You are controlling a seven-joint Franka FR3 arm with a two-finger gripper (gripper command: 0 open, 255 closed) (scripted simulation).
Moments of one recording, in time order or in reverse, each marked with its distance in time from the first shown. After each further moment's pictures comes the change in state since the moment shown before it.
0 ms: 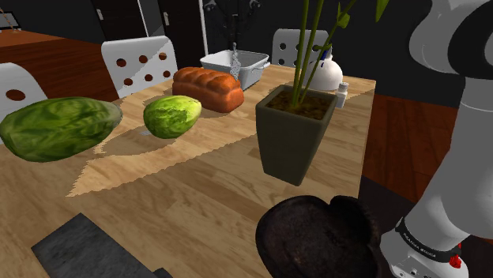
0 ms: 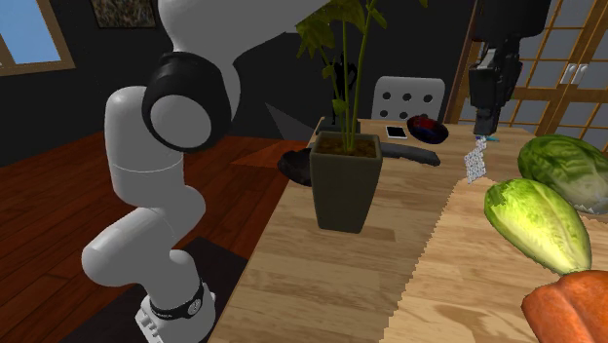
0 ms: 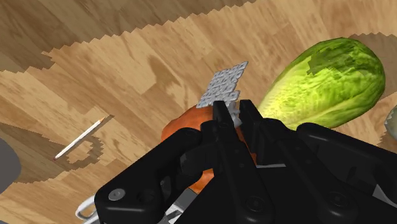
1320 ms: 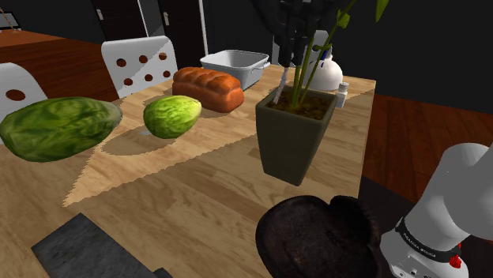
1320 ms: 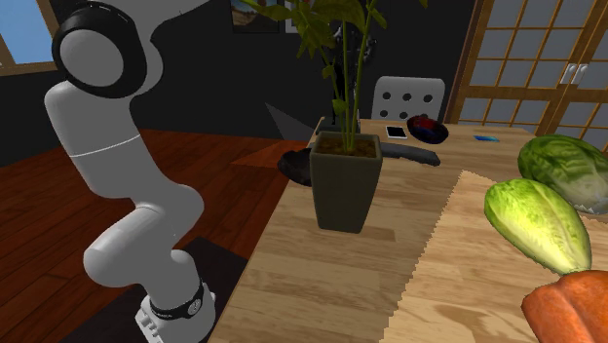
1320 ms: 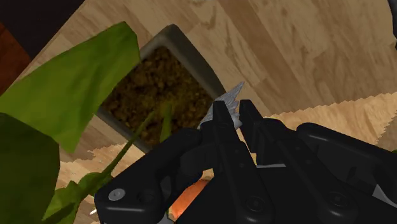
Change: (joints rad) arm 0.066 -0.494 0.119 -0.461 0.246 -0.010 0.286
